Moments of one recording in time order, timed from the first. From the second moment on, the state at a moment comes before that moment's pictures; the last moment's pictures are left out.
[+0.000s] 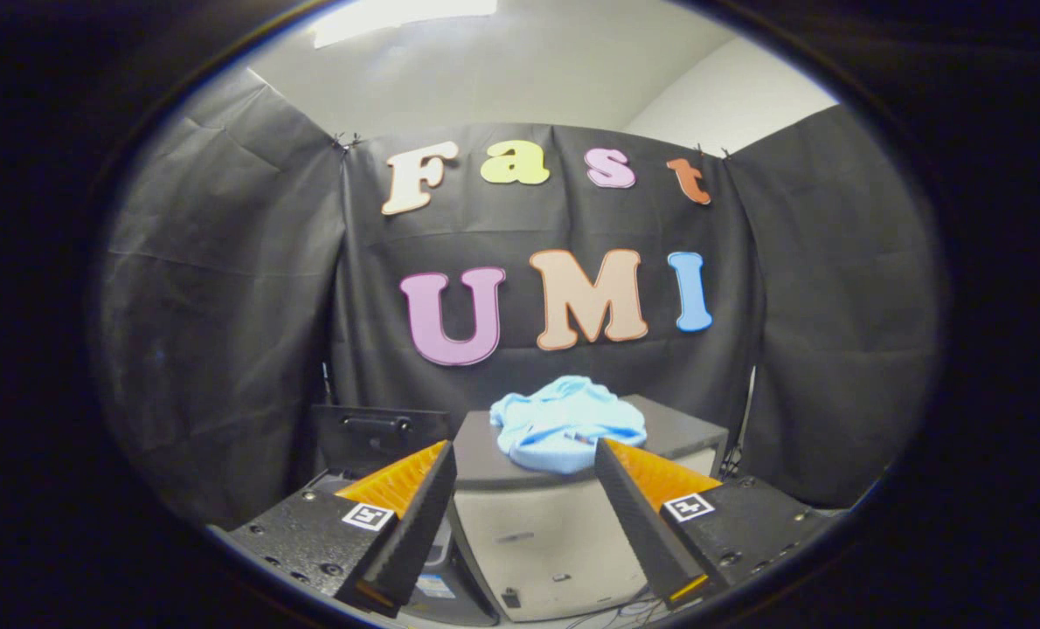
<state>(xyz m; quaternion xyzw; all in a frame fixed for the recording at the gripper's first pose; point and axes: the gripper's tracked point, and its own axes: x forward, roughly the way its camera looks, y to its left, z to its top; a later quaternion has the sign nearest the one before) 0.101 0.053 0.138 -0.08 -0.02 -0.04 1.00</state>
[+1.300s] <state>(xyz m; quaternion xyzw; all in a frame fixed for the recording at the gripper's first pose) 0.381 -0.043 0.032 -0.08 0.29 -0.13 0.94</state>
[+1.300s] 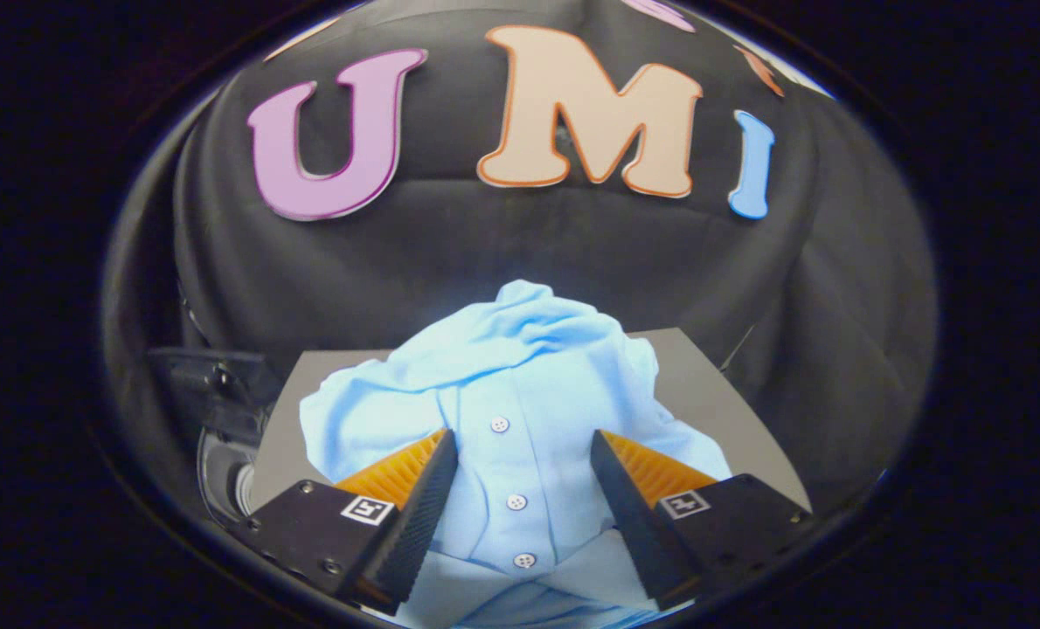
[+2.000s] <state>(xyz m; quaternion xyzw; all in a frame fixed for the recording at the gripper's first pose) 0.350 0.004 0.030 -0.11 0.28 -0.08 0.95</state>
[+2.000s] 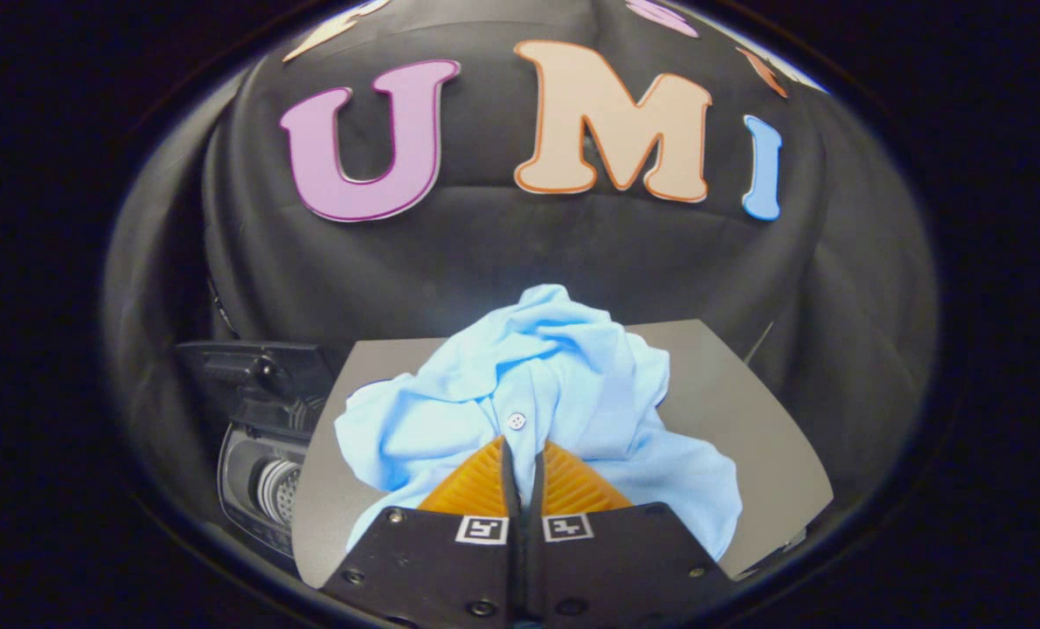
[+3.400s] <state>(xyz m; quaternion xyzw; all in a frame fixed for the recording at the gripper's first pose) 0.371 0.333 -0.094 -0.08 0.31 0.14 0.94</state>
